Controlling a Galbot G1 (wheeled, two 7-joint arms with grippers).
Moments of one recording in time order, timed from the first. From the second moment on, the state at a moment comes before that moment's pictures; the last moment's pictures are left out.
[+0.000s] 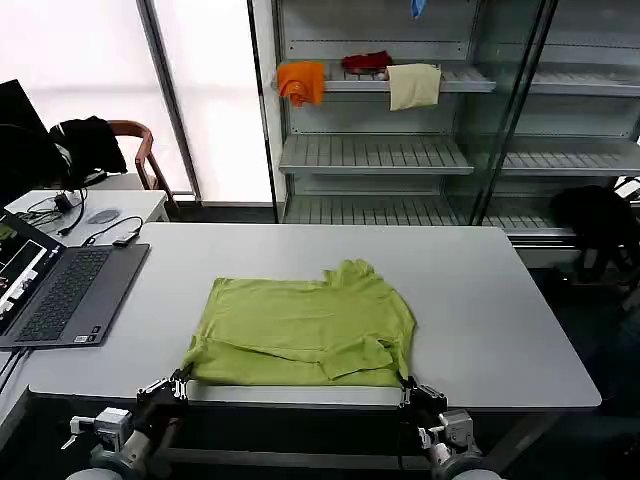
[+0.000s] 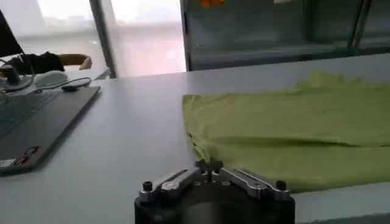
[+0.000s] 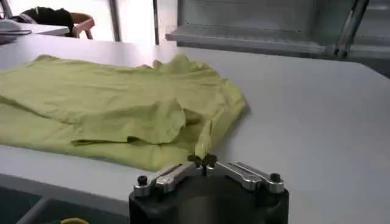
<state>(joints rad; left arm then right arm) 1.56 -1.30 -0.72 -2.15 -0.21 0.52 0.14 -1.52 1.49 0.45 2.19 -0.04 -0.58 -0.10</state>
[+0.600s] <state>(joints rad) 1.46 -1.31 -0.77 -2.15 -0.24 0.52 0.11 -1.36 1.52 0.45 2.16 -0.04 -0.58 -0.07</state>
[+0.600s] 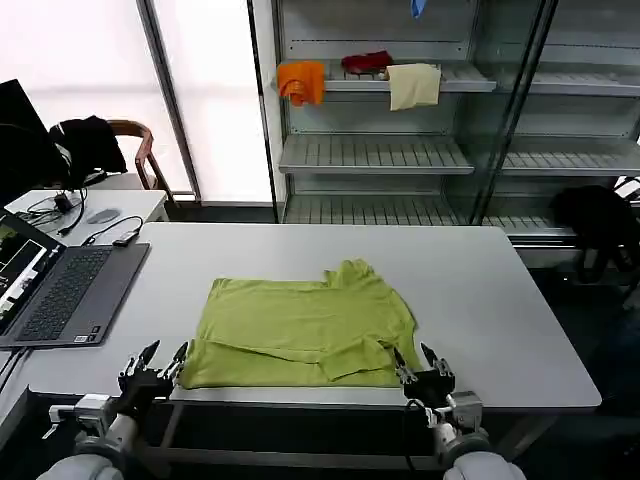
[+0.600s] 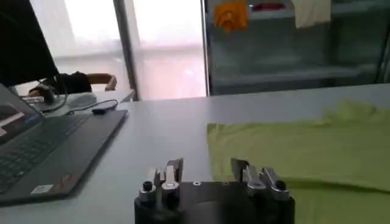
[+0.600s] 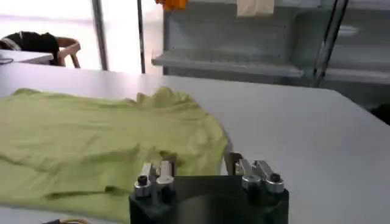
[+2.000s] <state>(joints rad) 0.77 -1.28 -0.54 -1.45 -0.13 0.57 0.25 -0.59 1.61 0.44 1.27 0.04 -0.58 -0.06</state>
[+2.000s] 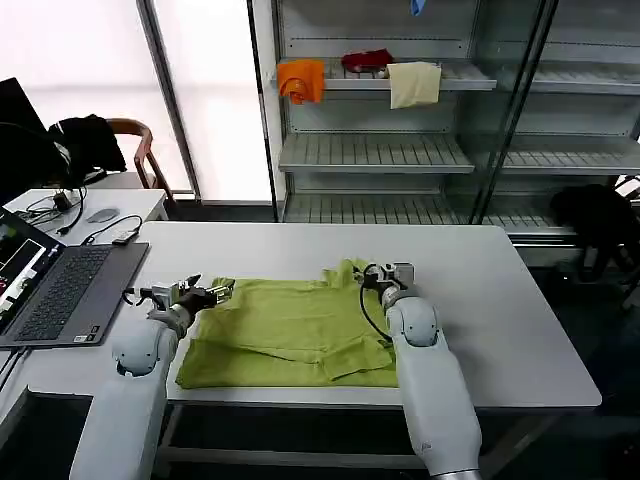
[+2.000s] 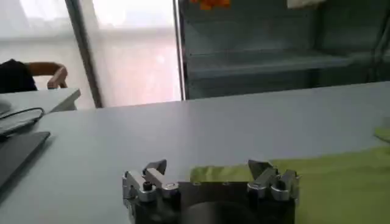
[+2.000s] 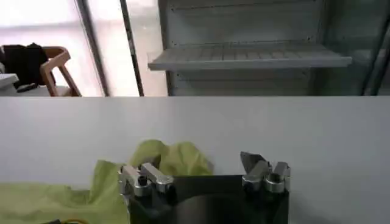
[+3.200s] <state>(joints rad) 0.74 -1.30 -0.51 -1.38 -0.10 0.58 0.30 -0.61 1.61 0.43 1.25 0.03 -0.58 -0.11</state>
